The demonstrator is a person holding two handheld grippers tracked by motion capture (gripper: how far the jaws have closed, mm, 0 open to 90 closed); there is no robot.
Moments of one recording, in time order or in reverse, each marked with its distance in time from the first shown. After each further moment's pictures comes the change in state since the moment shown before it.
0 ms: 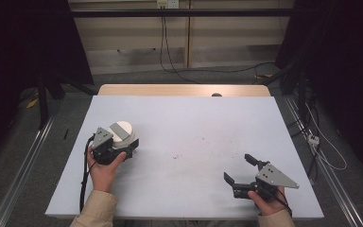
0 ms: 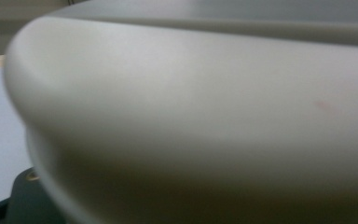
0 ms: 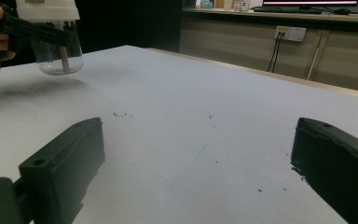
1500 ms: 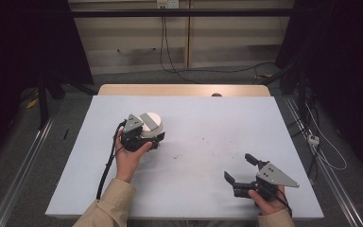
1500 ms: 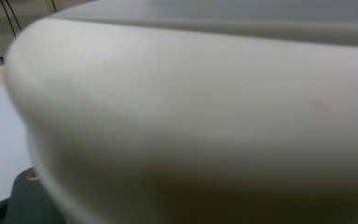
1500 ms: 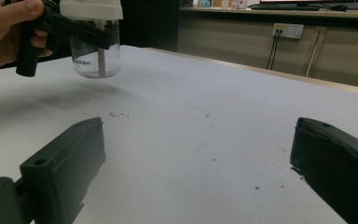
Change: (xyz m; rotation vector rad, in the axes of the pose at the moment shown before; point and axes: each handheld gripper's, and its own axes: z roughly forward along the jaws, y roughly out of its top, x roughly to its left) left arm -0.042 0.032 0.065 0.076 -0.135 0.090; right arm -0.002 -0.001 0.001 0.003 -0.008 0.016
